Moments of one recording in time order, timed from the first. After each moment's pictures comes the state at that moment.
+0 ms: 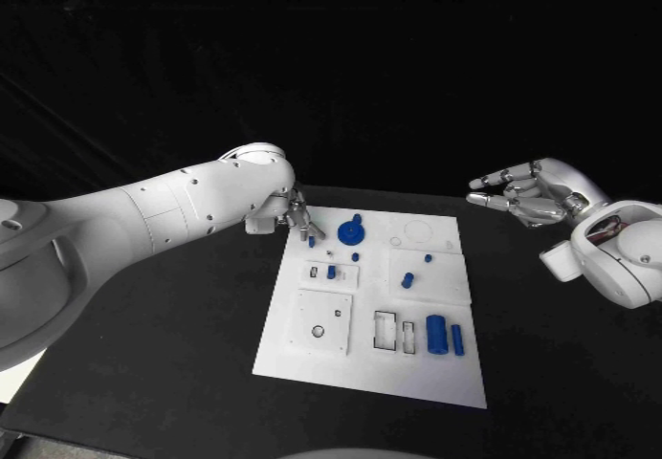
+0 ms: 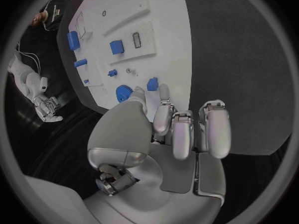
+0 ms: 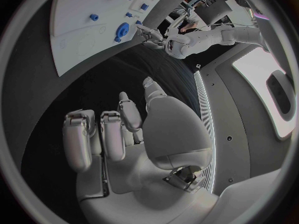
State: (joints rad) left arm 1.37 -0.53 -0.04 1.02 -1.10 0.37 -0.63; left_hand 1.13 0.01 -0.07 0.28 0.11 0.95 0.05 0.53 0.63 1.37 -0.02 1.31 1.24 1.47 -0.08 1.57 1.31 0.05 1.46 0.02 1.44 1.31; right arm 1.26 -0.96 0.04 1.51 -0.85 -0.34 0.12; right_hand 1.25 -0.04 0.00 0.15 0.24 0.95 0.15 0.07 0.07 1.35 0.07 1.21 1.30 1.47 -0.02 1.51 1.31 0.03 1.47 0.08 1.54 1.31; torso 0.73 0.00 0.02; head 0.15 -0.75
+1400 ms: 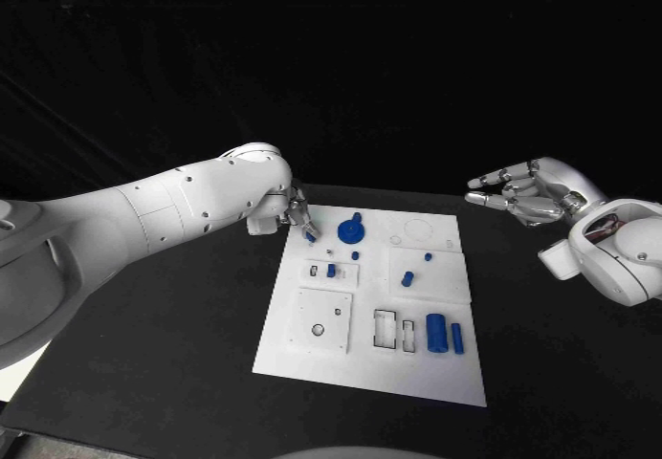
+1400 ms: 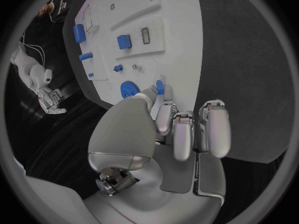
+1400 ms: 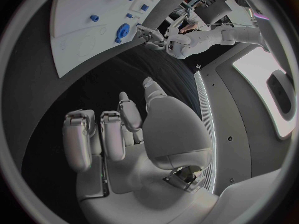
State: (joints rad) left arm 1.37 -0.55 -0.04 1.04 -1.03 0.31 -0.62; left_hand 1.31 0.00 0.38 0.20 0.06 0.92 0.06 0.54 0.62 1.37 -0.03 1.30 1.23 1.47 -0.09 1.57 1.31 0.05 1.46 0.02 1.44 1.31; right arm 1.26 -0.95 0.04 1.50 -0.85 -0.33 0.12; right_hand 1.25 -0.04 0.00 0.15 0.24 0.95 0.15 0.07 0.07 1.35 0.07 1.21 1.30 1.47 -0.02 1.51 1.31 0.03 1.47 0.08 1.53 1.31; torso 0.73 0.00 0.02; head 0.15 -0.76
